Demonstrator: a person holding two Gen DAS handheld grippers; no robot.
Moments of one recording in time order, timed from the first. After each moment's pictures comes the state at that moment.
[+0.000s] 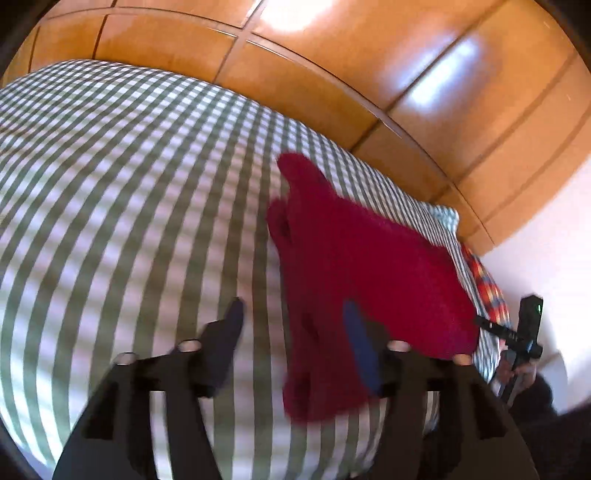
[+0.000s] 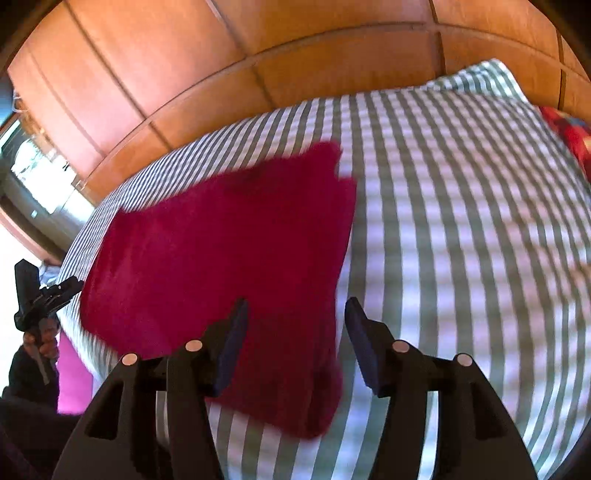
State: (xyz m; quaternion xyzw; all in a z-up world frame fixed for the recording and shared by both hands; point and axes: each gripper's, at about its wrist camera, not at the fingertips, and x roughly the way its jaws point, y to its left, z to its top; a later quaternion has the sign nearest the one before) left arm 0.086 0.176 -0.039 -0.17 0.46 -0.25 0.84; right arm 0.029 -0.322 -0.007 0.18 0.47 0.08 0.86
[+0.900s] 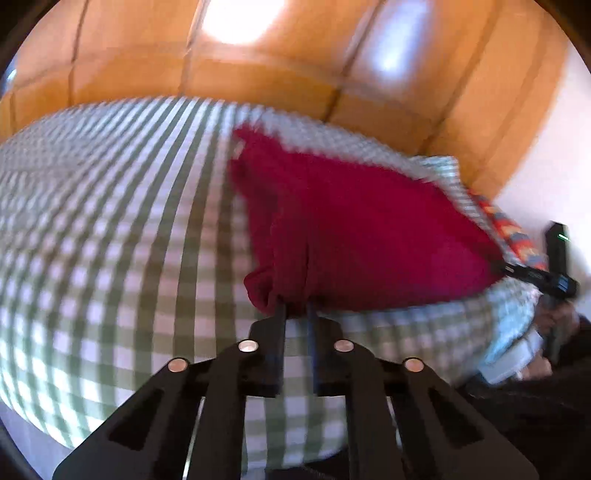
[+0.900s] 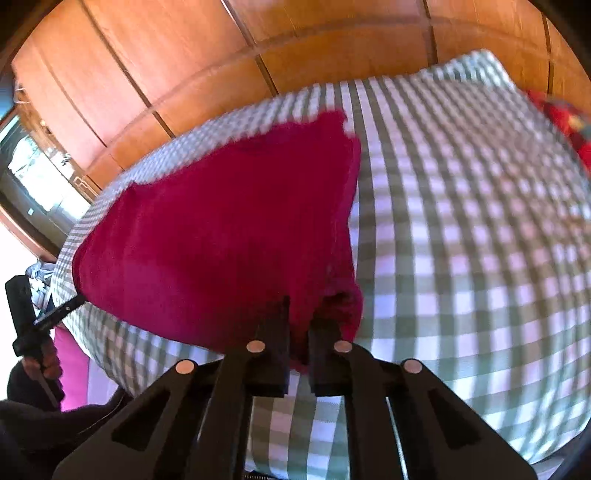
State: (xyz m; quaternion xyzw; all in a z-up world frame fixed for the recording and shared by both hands) left arm 0.022 0.140 -0.028 -0.05 0.41 -0.27 0.87; right arm 0.001 -0.297 0.008 0.15 0.45 0.06 0.88
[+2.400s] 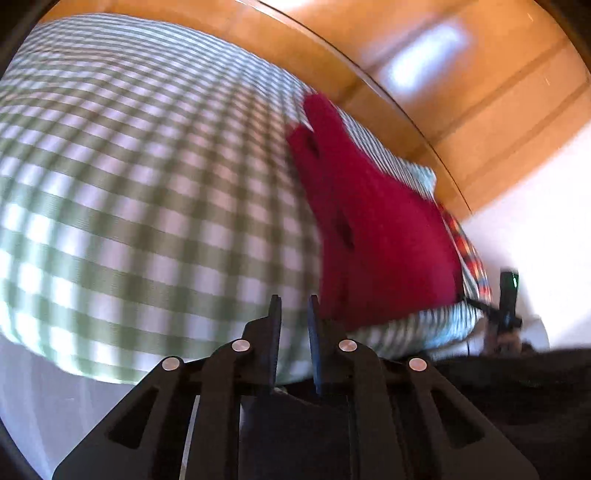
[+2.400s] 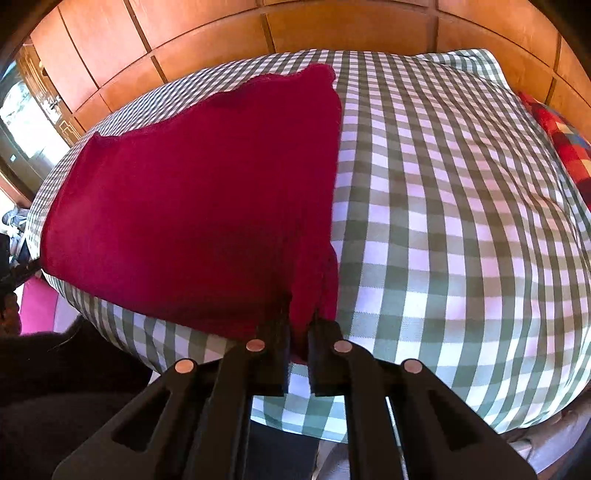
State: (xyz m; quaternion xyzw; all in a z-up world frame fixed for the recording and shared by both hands) left arm 0.005 0.222 -0.077 -0.21 0.48 -0.27 0.81; right arm -0.020 -0.310 -0.036 0.08 0.53 0.07 0.84
